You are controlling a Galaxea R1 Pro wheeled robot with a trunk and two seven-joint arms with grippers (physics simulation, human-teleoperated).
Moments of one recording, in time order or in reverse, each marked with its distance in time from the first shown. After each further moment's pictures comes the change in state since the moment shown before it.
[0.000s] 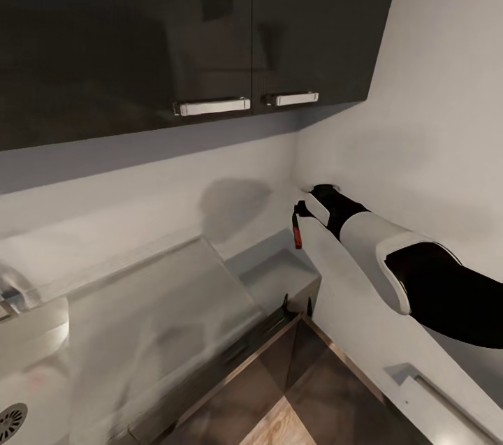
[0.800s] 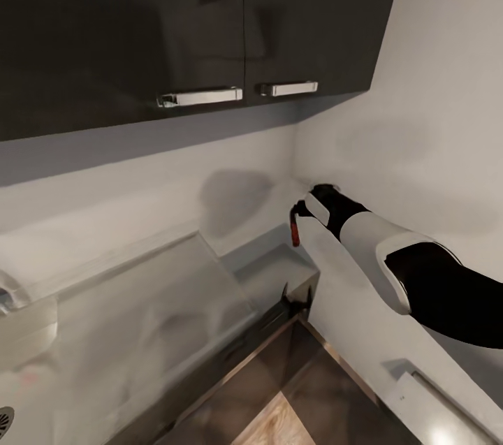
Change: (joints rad) left arm 0.000 0.000 0.000 0.021 0.000 0.000 0.000; right arm 0.000 0.000 0.000 0.000 0.000 -0.007 0.007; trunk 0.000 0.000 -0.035
